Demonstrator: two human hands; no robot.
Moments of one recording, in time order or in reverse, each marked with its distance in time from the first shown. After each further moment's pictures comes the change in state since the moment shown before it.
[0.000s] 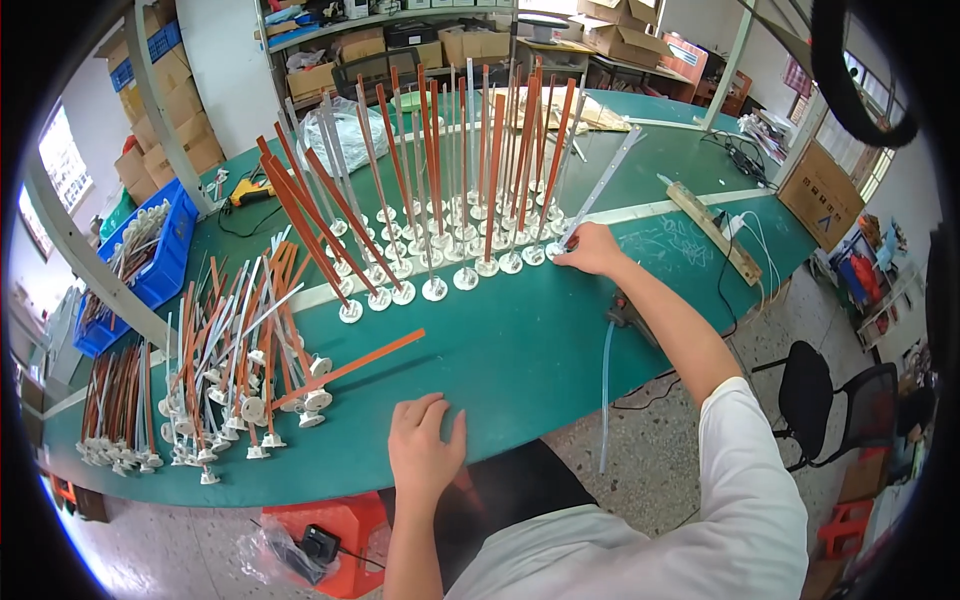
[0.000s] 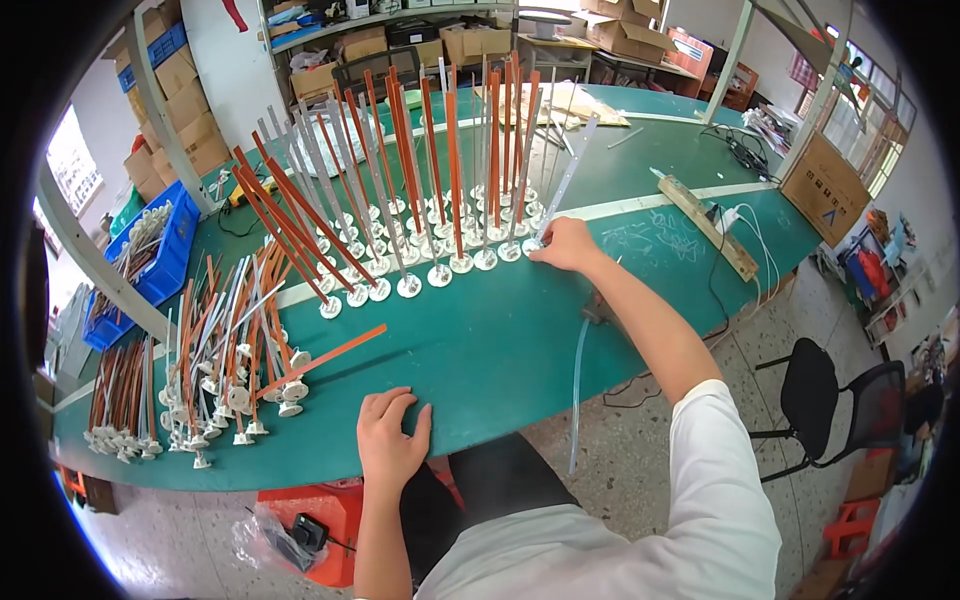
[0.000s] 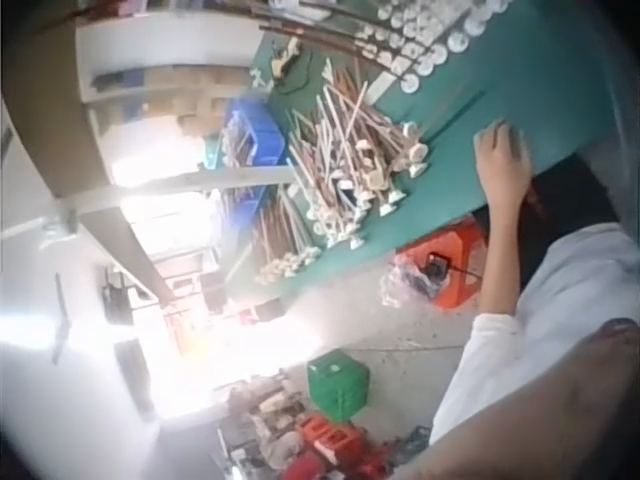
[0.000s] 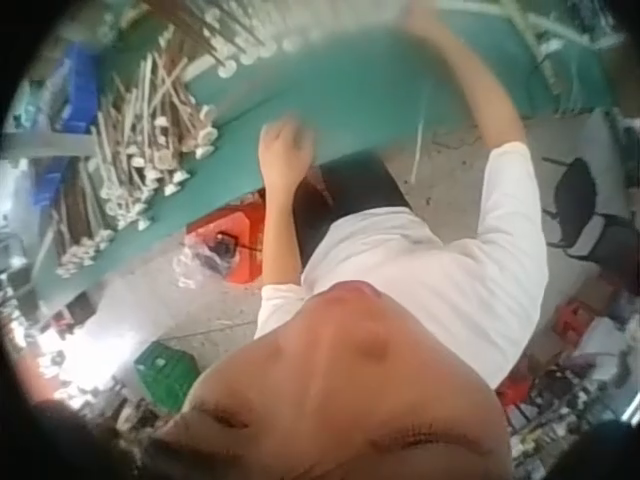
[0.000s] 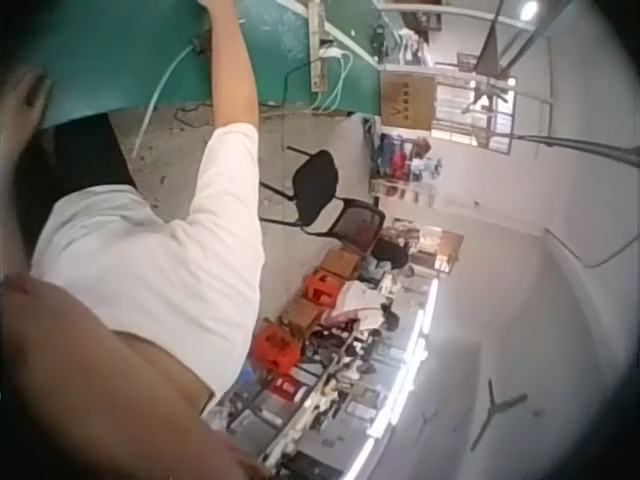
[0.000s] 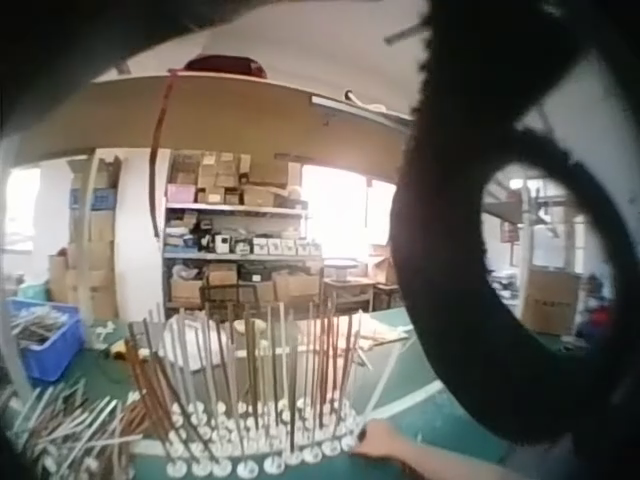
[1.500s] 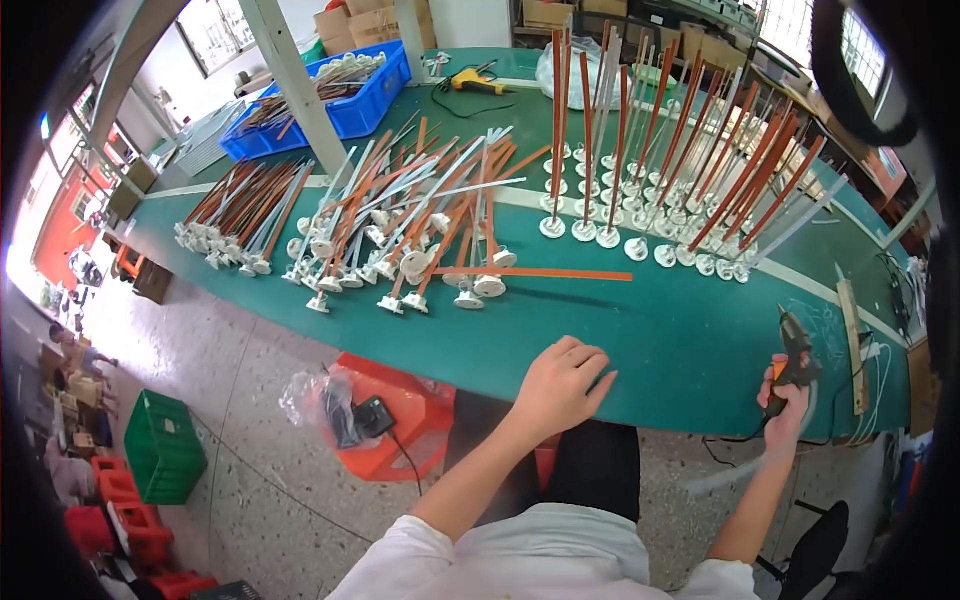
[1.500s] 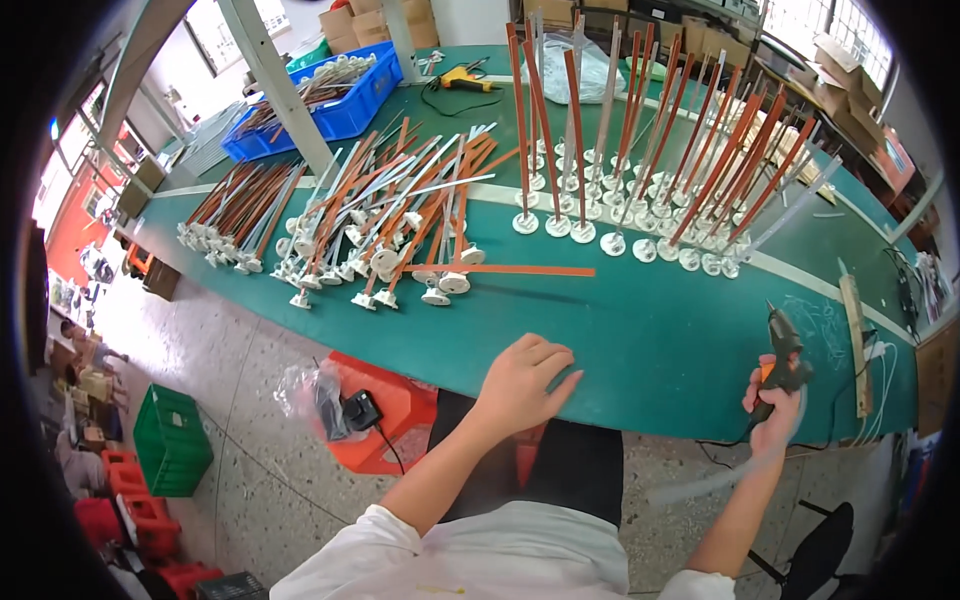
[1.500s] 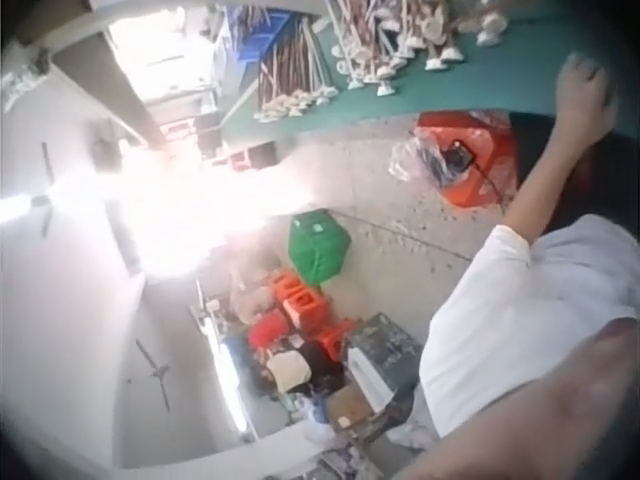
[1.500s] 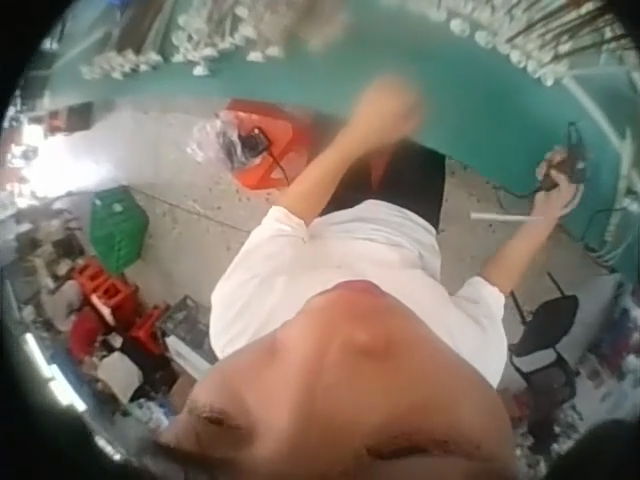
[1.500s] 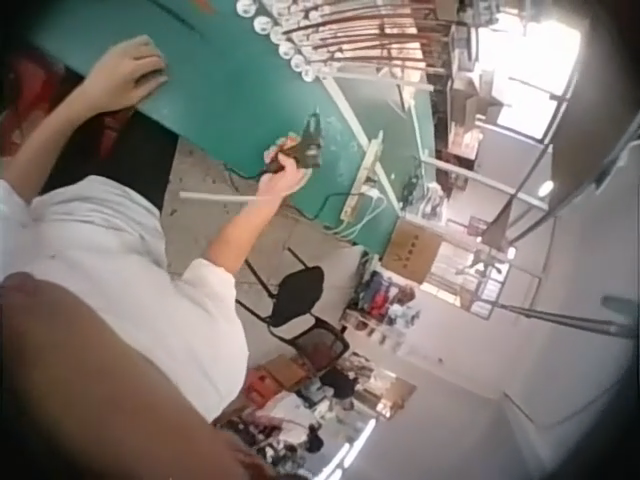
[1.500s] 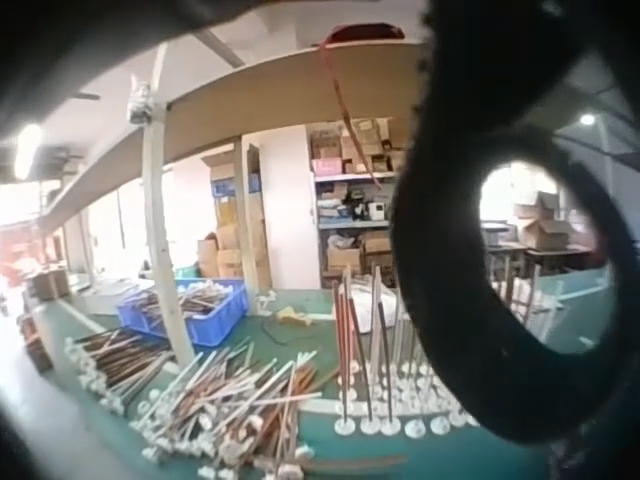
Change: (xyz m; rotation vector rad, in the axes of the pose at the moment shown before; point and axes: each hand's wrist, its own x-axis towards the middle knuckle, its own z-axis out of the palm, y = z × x) left_hand -0.014 -0.006 -0.010 0.020 -0.003 -0.015; right_hand -0.189 -0.011 -0.028 1.392 0.089 0.183
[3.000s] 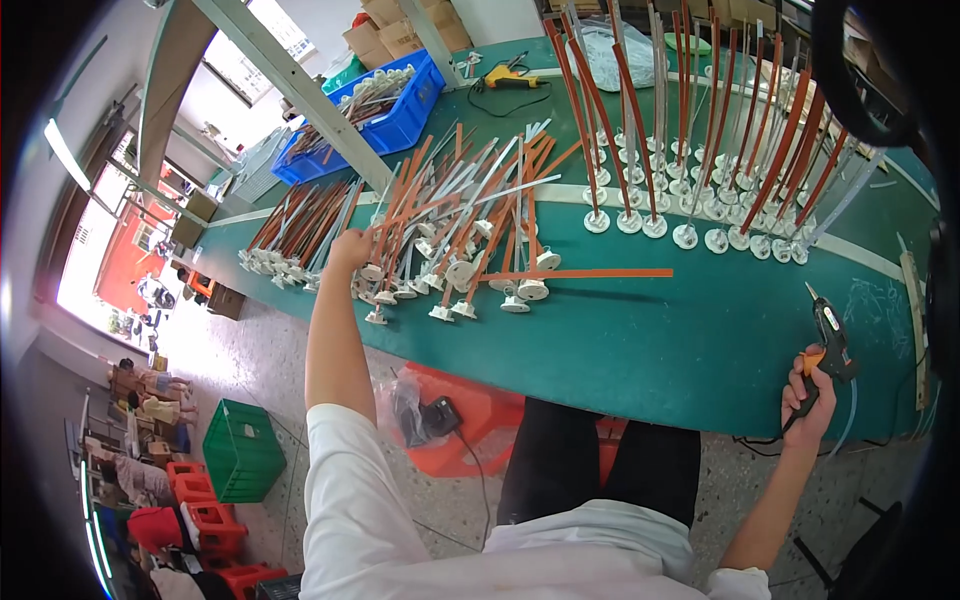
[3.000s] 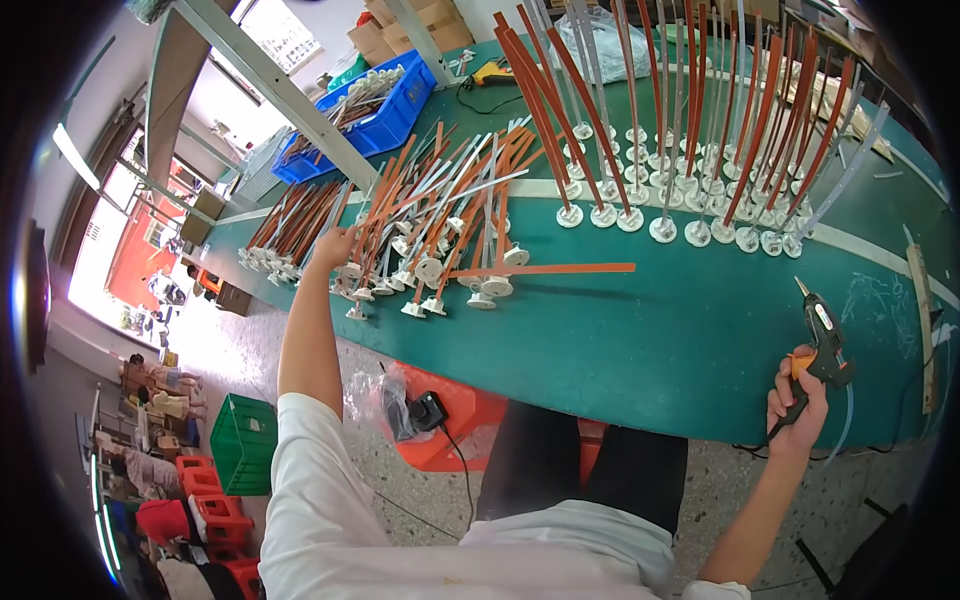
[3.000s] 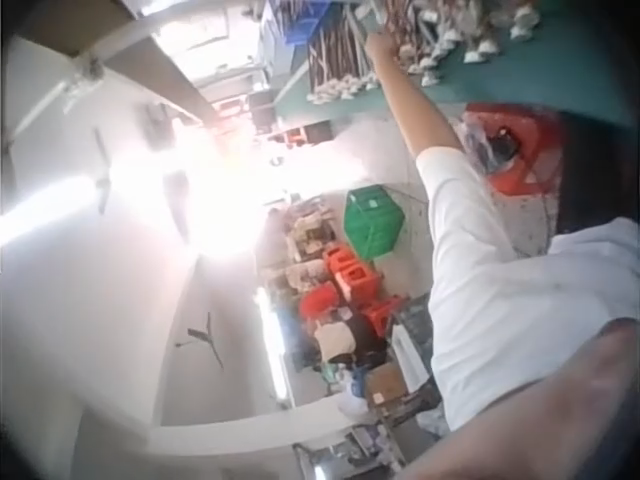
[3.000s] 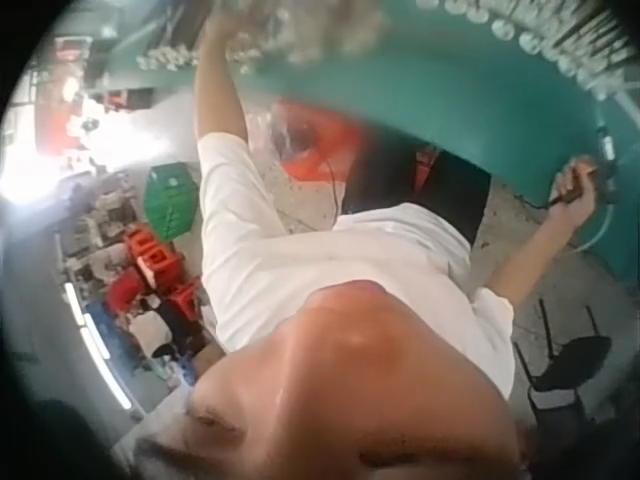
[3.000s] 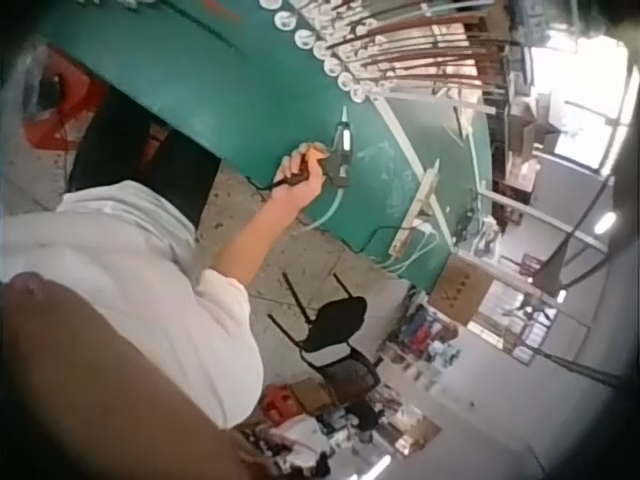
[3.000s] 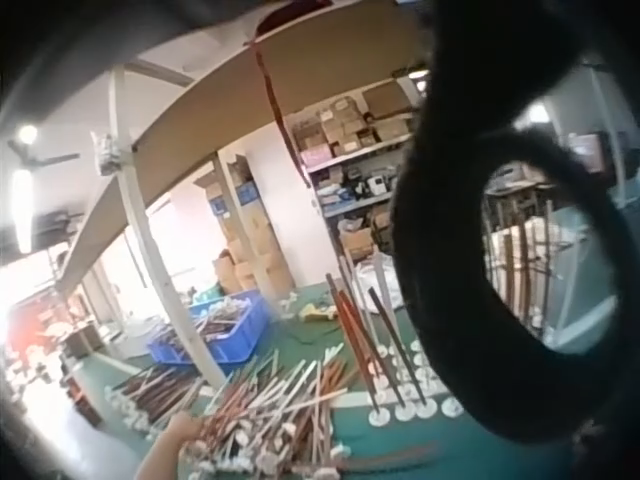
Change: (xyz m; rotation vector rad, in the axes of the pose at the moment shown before) left_hand 0.053 -0.326 -0.303 0.807 -0.187 -0.898; right_hand -0.003 0.056 0.022 0.536 -0.102 0.137
